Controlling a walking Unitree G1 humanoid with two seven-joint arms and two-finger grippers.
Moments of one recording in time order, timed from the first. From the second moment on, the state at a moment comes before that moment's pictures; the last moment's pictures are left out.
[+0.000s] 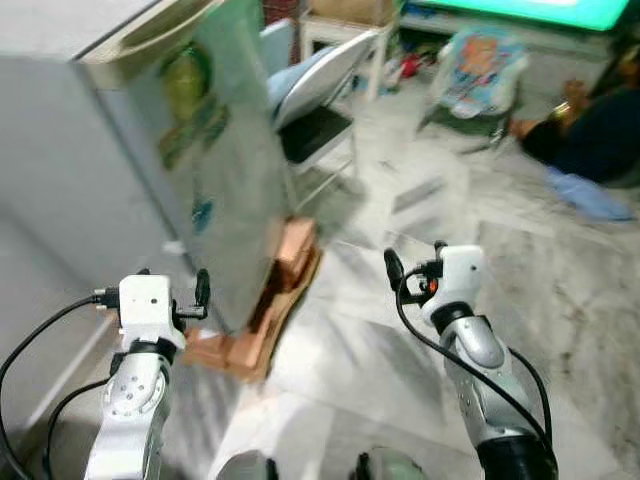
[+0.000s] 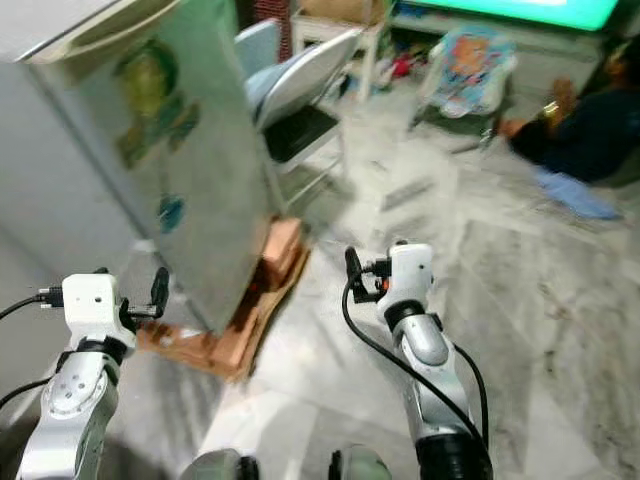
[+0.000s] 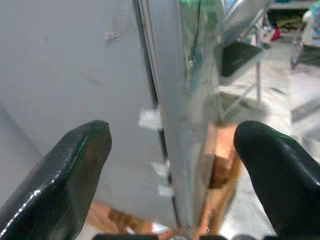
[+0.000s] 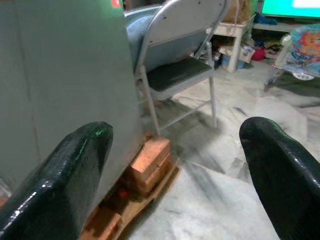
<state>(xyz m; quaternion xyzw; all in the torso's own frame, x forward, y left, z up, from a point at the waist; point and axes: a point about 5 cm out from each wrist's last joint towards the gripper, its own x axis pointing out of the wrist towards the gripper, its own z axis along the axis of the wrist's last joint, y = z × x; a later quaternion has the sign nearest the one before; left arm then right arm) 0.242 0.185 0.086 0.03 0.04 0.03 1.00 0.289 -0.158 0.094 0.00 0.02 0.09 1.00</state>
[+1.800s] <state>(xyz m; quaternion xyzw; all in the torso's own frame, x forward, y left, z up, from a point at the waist) 0.254 0.168 0.100 0.01 0.00 -0.01 1.00 0.287 -0.156 0.096 0.00 0.02 0.10 1.00</state>
